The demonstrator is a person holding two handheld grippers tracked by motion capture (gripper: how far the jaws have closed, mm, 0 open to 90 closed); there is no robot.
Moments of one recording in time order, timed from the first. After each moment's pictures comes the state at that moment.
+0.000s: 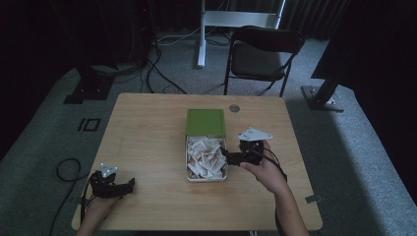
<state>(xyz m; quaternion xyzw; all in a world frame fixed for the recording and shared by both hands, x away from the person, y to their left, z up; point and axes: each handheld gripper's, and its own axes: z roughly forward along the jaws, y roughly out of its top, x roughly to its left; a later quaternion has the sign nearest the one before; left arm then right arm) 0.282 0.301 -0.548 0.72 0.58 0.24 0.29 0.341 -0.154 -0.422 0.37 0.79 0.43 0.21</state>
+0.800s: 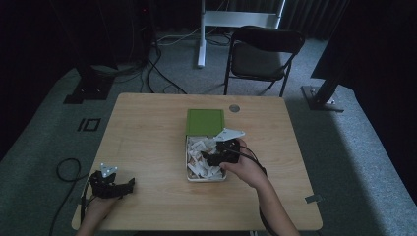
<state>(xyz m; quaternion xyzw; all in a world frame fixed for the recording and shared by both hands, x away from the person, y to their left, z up) 0.282 0.301 -0.549 0.72 0.58 0.24 0.29 0.356 -0.099 -0.440 0.32 0.84 0.41 0.17</state>
